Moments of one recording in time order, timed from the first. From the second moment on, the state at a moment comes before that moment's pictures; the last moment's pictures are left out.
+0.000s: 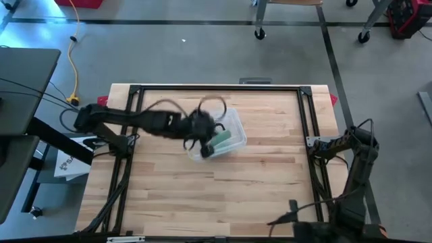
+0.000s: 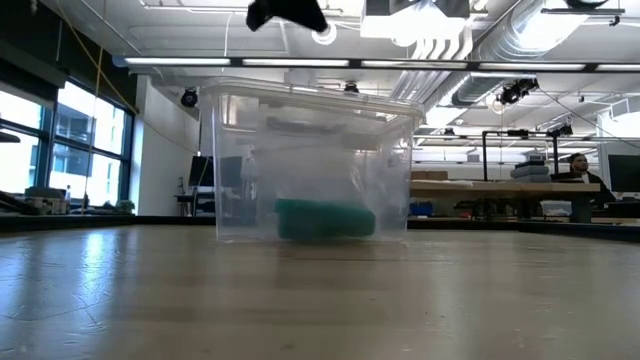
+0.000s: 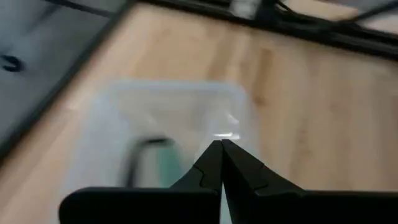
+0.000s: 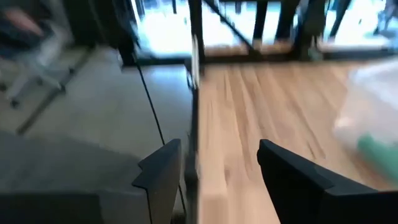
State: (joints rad) left arm -0.10 1.56 1.48 -0.66 -0.32 -0.29; right arm 1.15 1.71 1.57 -0.58 0.99 0.71
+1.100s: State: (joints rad) left arm -0.15 1.54 0.96 -0.33 -0.55 -0.52; right arm 0.21 1.29 0.68 0.25 0.28 0.34
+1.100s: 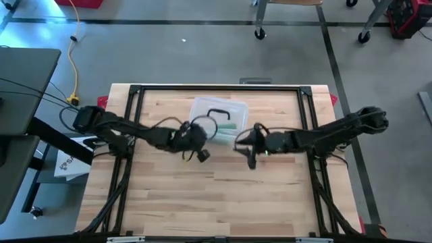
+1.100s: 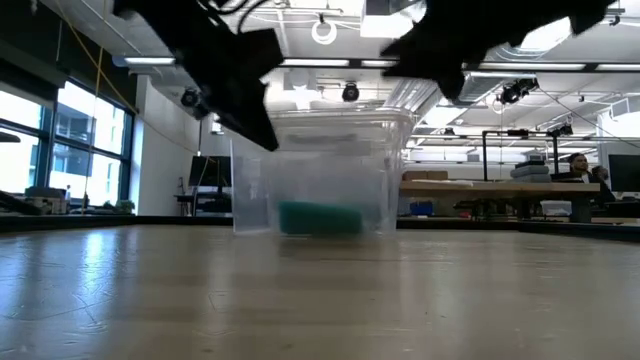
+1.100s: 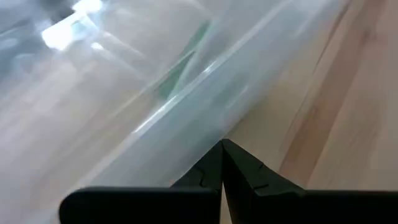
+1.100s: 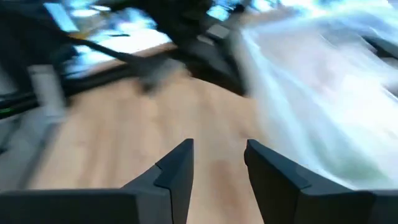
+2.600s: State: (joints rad) left arm -0.34 0.57 0.33 0.03 -0.65 -0.41; right arm -0.04 0.07 0.01 0.19 -0.11 0.32
